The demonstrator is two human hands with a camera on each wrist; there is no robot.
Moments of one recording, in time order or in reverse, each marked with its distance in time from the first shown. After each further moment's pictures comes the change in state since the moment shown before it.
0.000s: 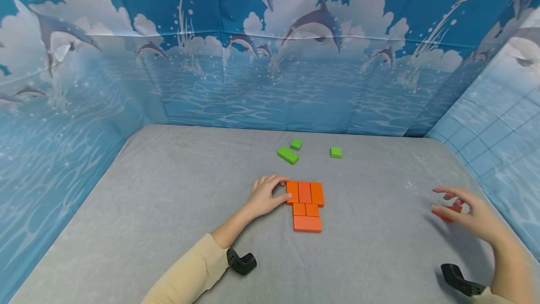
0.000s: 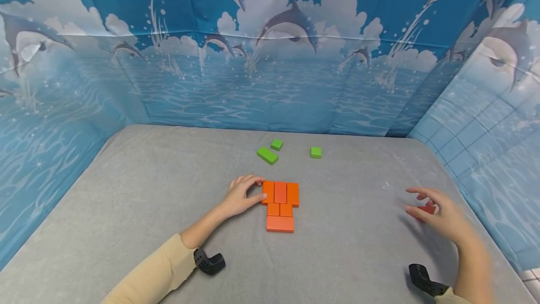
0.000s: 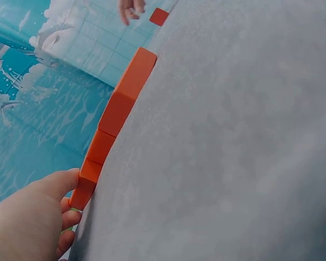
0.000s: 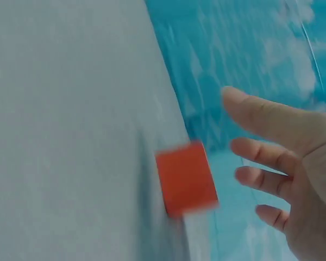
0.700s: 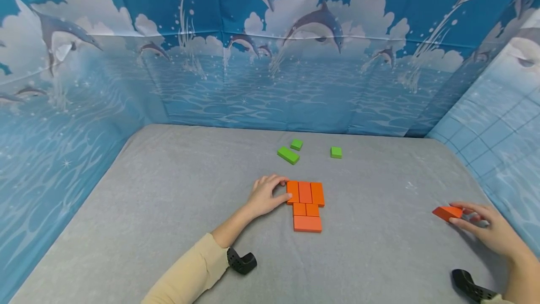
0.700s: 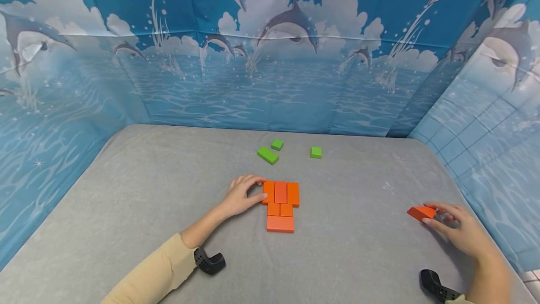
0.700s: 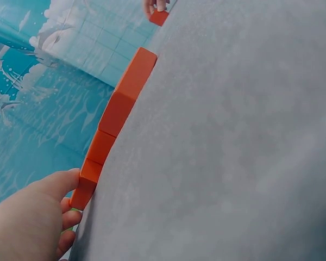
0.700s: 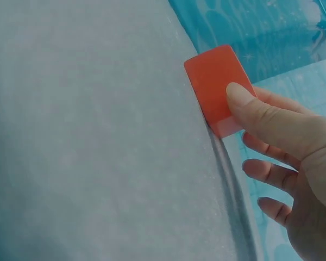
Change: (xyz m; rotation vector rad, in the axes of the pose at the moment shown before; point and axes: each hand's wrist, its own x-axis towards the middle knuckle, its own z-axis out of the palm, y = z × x) left_hand 0.001 -0.003 0.001 0.005 0.000 0.000; right_hand -0.029 0.054 0.008 0.012 0.026 0.085
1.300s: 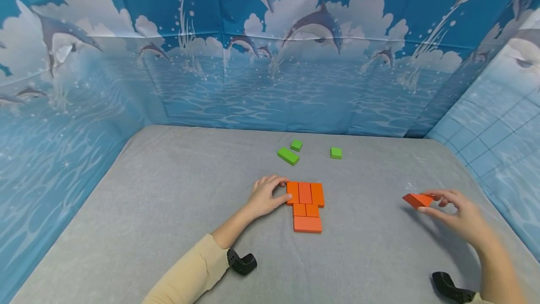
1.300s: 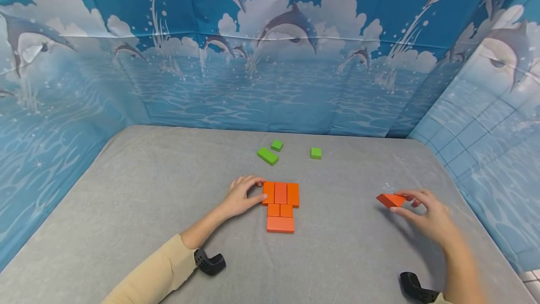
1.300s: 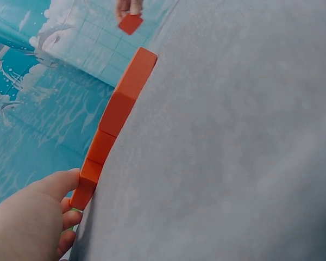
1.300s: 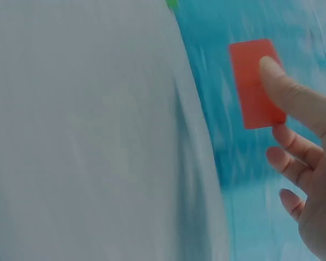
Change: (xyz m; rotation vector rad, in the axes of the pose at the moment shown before) left_hand -0.001 0.000 0.001 -0.003 0.012 0.012; right_hand 0.021 -0.076 0.014 -0.015 0.038 -0.031
